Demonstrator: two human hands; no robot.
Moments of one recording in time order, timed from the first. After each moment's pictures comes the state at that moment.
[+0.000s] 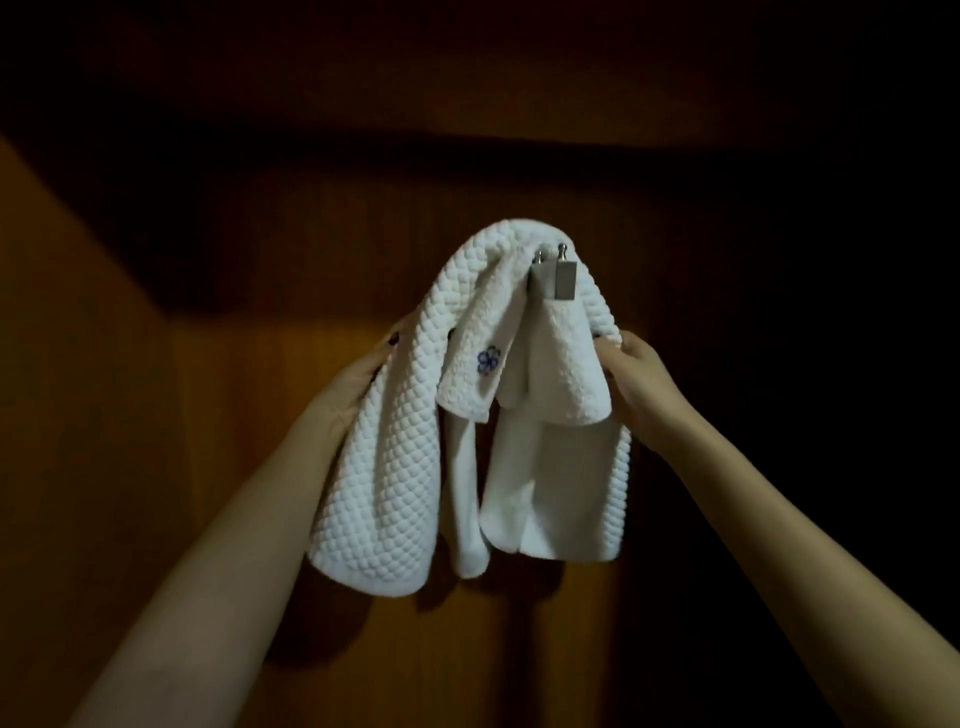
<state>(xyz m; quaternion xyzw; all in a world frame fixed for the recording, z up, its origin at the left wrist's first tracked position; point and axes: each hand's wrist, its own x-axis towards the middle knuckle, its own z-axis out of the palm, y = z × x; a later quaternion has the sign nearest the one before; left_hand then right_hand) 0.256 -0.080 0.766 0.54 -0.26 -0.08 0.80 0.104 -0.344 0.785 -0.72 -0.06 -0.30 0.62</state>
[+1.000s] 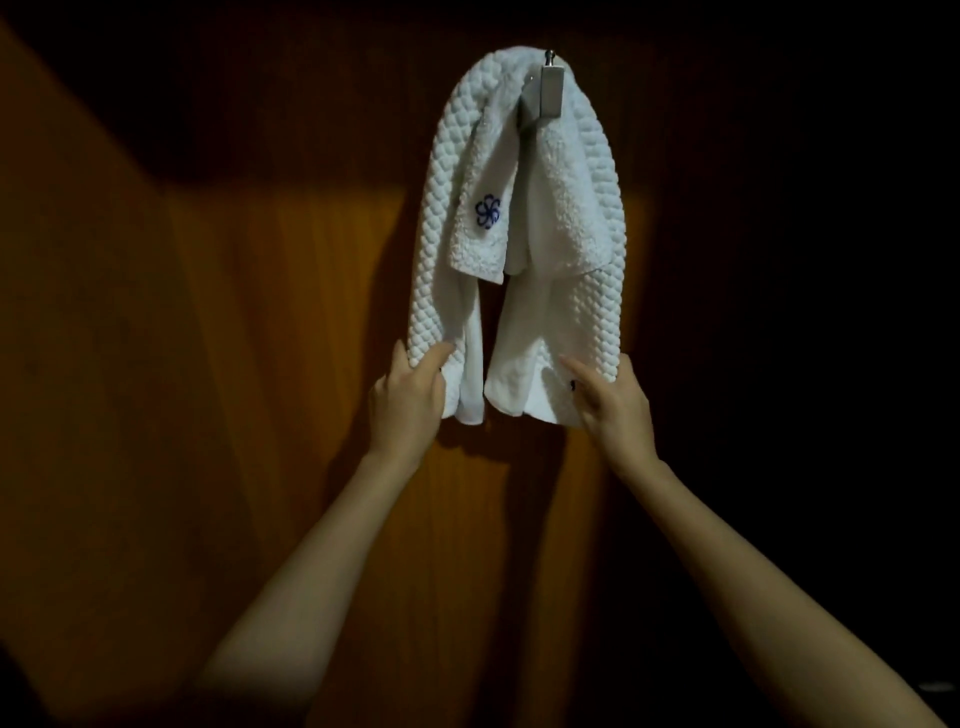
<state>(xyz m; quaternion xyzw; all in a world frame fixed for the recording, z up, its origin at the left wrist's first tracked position) 0.150 -0.122 0.619 0.82 -0.23 0.41 0.31 0.101 -0.366 0.591 -0.86 -0.04 -0.49 0.17</state>
